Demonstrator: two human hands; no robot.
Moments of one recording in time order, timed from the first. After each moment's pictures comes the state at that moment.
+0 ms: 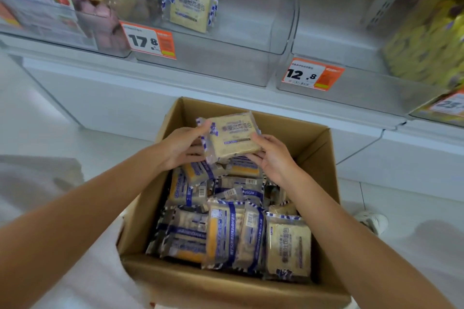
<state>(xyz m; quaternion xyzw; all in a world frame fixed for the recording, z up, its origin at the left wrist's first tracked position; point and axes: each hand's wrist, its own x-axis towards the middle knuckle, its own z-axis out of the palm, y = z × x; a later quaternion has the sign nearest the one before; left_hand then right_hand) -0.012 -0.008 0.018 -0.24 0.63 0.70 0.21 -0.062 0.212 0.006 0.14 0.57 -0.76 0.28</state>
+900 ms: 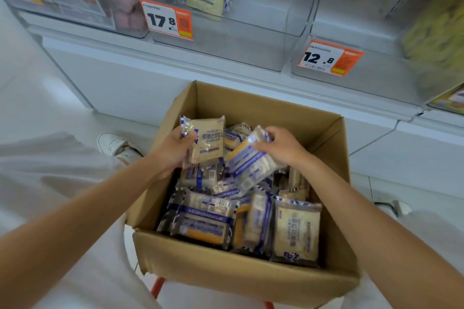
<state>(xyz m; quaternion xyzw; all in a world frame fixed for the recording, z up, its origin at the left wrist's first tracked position) 0.052 -0.022 -0.008 -0.25 0.65 0.70 0.11 -0.060 0.220 0.004 -0.15 0.91 -0.30 0.24</state>
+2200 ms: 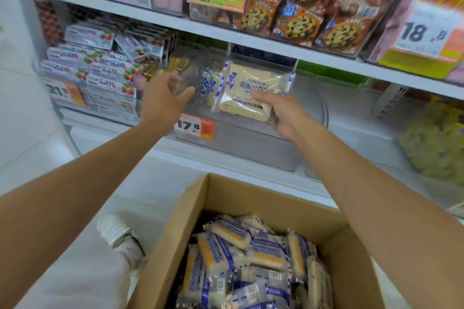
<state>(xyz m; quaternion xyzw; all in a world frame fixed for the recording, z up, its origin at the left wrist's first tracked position) -0.114 -0.156 0.156 -0.21 0.83 0.40 -0.33 -0.219 0.068 0.179 -0.05 0.67 -0.72 0.17</state>
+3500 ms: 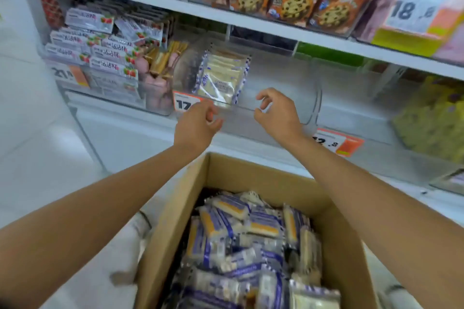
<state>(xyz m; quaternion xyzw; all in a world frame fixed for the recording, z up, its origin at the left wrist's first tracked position) -0.069 -0.071 0.108 -0.14 0.88 0.38 -0.23 -0.154 0.105 0.153 -0.25 0.89 -0.37 -0.08</state>
